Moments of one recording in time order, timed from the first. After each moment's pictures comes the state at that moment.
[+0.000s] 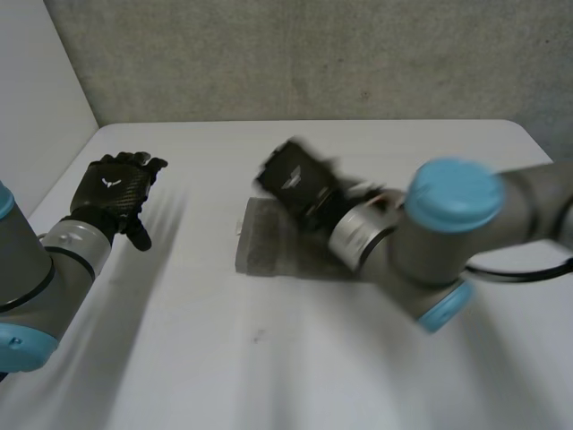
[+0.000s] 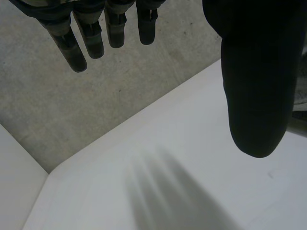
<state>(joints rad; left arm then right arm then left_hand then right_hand) 4.48 -1.83 -1.76 3.47 -1.47 3.43 2.20 -0.91 1.26 -0.37 1.15 2.33 0.17 0.16 0.17 0.17 0.03 0.95 1.17 1.19 1.19 0.98</state>
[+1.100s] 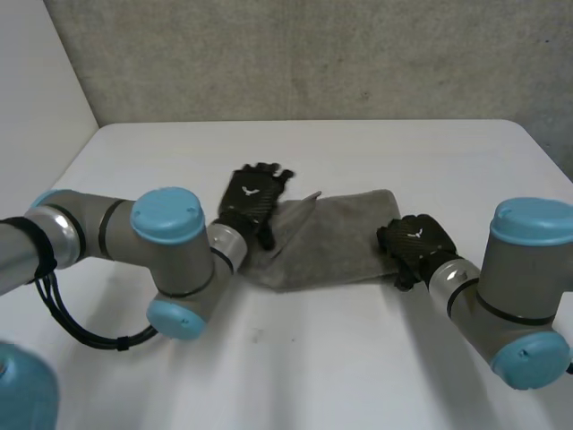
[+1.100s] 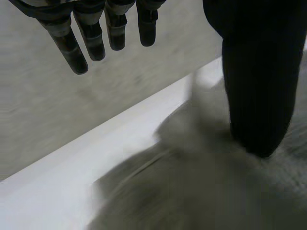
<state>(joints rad) 4.12 -2.39 -1.20 3.50 -1.53 3.31 1.93 -1.03 1.64 -0.23 1.42 2.72 0.19 0.20 0.20 0.20 0.03 0.62 0.74 0.72 0.72 0.53</state>
